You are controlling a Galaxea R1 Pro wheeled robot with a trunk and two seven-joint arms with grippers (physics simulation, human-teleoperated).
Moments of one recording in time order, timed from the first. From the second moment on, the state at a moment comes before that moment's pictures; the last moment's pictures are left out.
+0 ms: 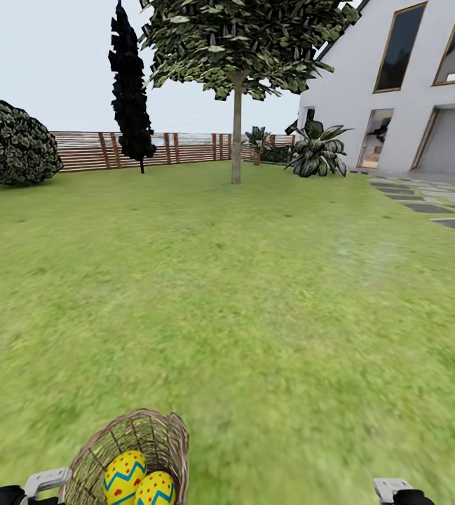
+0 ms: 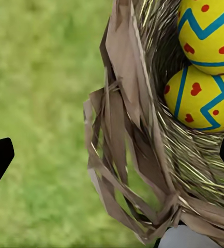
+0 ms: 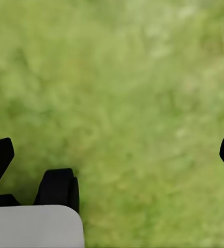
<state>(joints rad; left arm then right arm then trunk) -0.19 0.30 0.13 -0.83 0.16 0.72 -0.02 -0.24 -0.23 0.01 -0.71 -0.06 0.66 0.09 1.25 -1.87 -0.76</state>
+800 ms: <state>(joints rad) -0.19 0.30 0.13 -0.83 0.16 0.72 -0.02 -0.24 -0.23 0.01 -0.71 -0.06 0.66 0.09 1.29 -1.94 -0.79</state>
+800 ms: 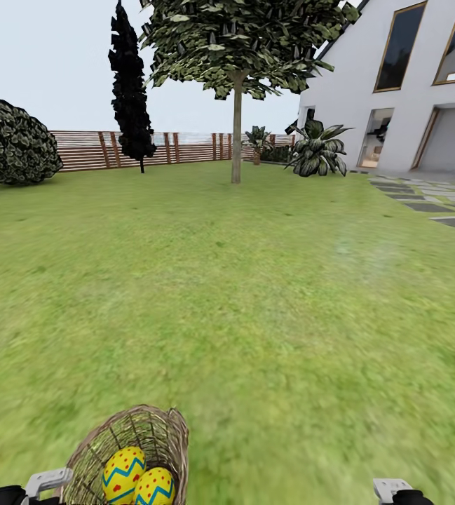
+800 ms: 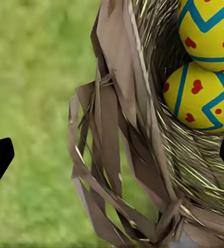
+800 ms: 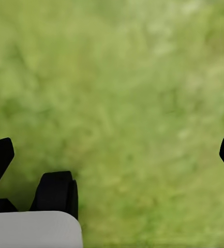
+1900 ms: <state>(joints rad) -0.19 0.29 0.13 -0.83 0.18 0.72 -0.02 -0.24 -0.22 0.01 -0.71 -0.06 0.66 0.09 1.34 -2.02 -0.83</state>
